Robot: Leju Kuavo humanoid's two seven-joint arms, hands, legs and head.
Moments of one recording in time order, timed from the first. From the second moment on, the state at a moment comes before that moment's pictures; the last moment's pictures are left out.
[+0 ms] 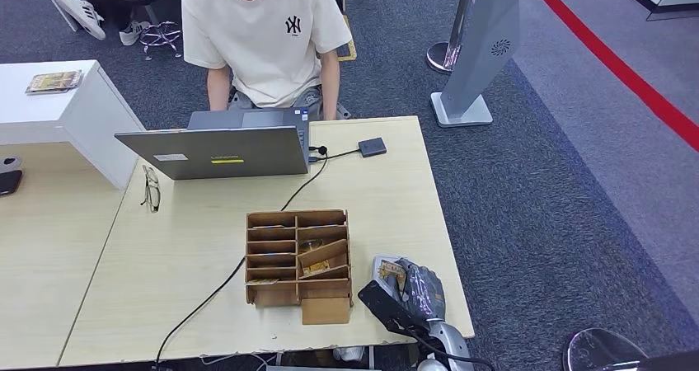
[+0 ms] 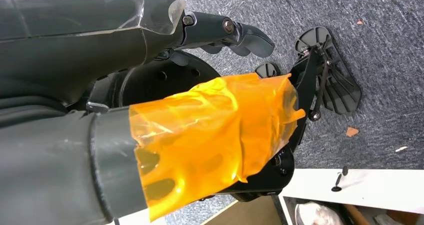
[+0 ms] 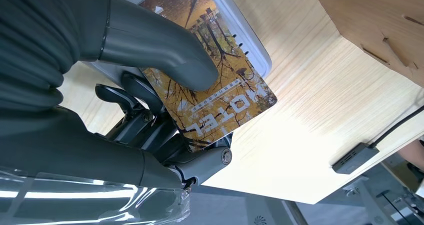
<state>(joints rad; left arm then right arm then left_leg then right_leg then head) 0.16 -0.31 0.42 -0.60 0.54 0.51 0.30 0.01 0.07 0.42 -1.12 0.68 -0.49 0.04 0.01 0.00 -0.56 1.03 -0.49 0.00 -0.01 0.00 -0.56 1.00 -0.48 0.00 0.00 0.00</state>
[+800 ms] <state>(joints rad) 0.16 -0.31 0.42 -0.60 0.54 0.51 0.30 0.01 0.08 0.41 -1.12 0.69 -0.48 0.04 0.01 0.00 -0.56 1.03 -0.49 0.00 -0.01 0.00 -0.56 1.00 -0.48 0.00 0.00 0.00</state>
